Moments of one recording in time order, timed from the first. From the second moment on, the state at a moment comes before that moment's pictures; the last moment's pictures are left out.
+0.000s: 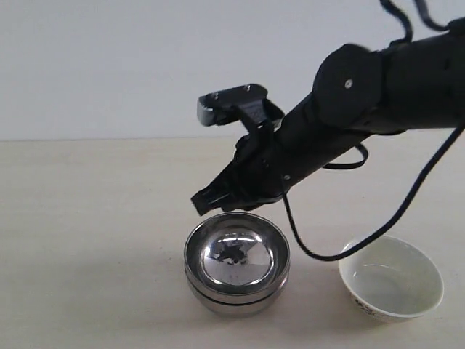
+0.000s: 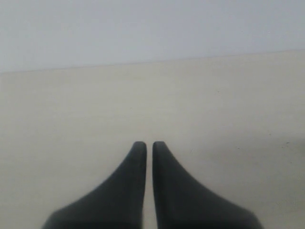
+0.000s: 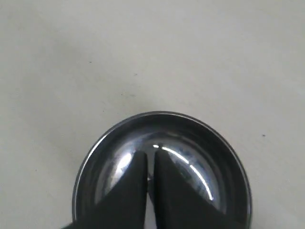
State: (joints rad) left arm 0.00 0.00 0.00 -0.02 0.31 0.09; right arm 0.65 1.70 -1.19 0.44 0.51 -0.41
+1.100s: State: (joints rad) left arm 0.00 0.00 0.00 -0.02 0.31 0.09; right arm 0.26 1.61 -1.10 -0.02 0.91 -0.18
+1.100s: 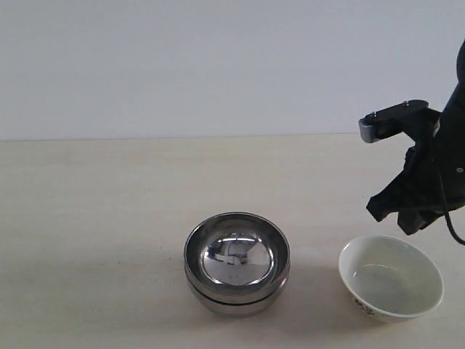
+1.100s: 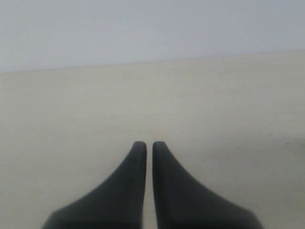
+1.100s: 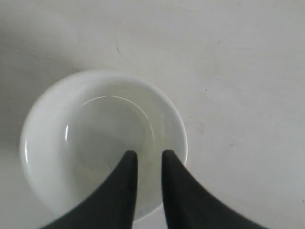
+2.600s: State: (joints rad) left arm 0.00 0.00 0.00 -0.02 0.31 0.09; right arm 0.25 1.90 -1.07 -0.12 0.69 0.01
